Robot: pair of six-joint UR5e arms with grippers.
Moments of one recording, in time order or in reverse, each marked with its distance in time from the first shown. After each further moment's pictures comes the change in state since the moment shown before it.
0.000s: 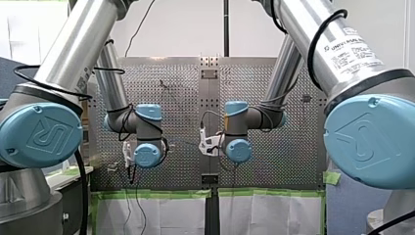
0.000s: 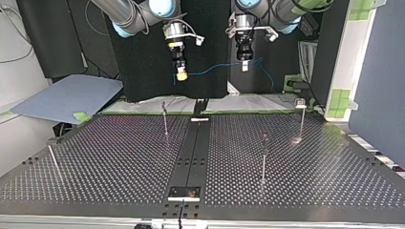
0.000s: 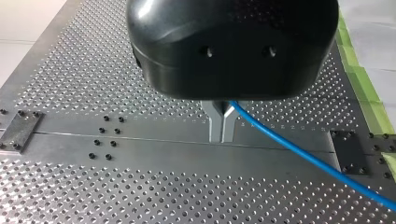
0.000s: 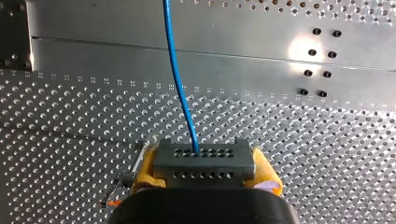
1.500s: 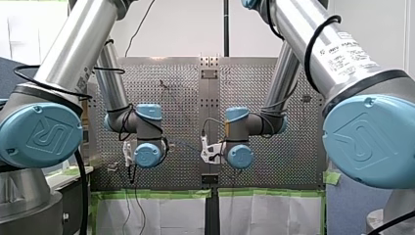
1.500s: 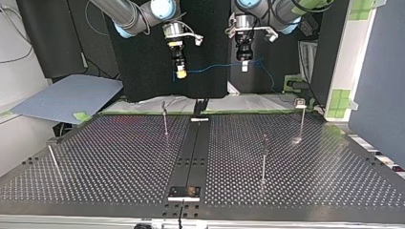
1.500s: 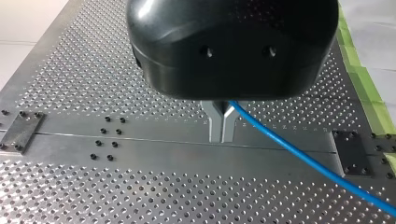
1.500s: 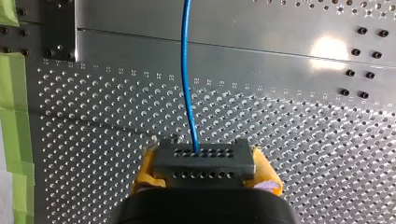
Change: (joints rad) left arm 0.000 0.002 0.002 0.002 0.002 0.002; right arm -0.009 0.047 0.000 0.023 0.002 0.000
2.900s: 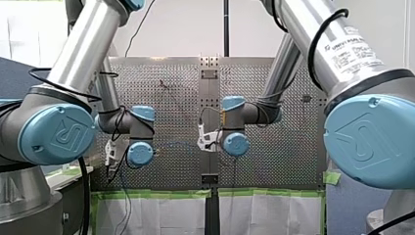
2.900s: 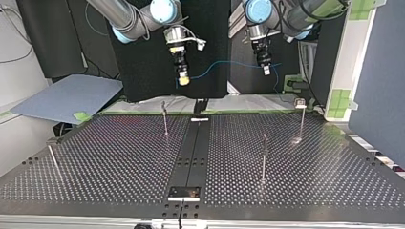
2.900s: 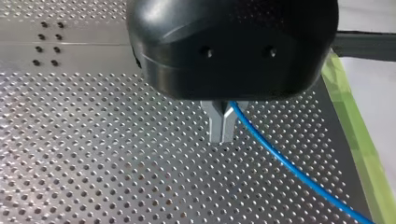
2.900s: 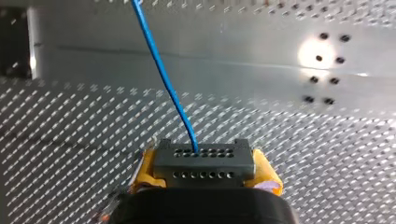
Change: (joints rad) left arm 0.161 -0.005 0.000 -0.102 -0.078 0.120; right arm 0.010 -0.066 -0.063 0.087 -0.019 0.025
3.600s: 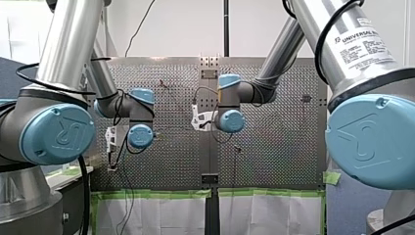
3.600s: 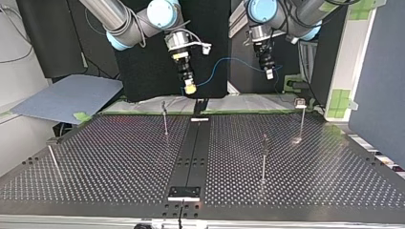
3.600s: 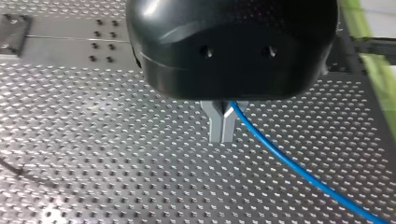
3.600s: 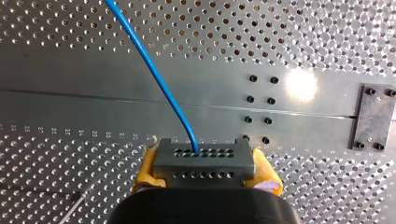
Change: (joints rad) left arm 0.002 0.177 0.027 -0.178 0.004 -0.077; right arm 0.010 -0.094 -0.100 0.173 -0.075 -0.012
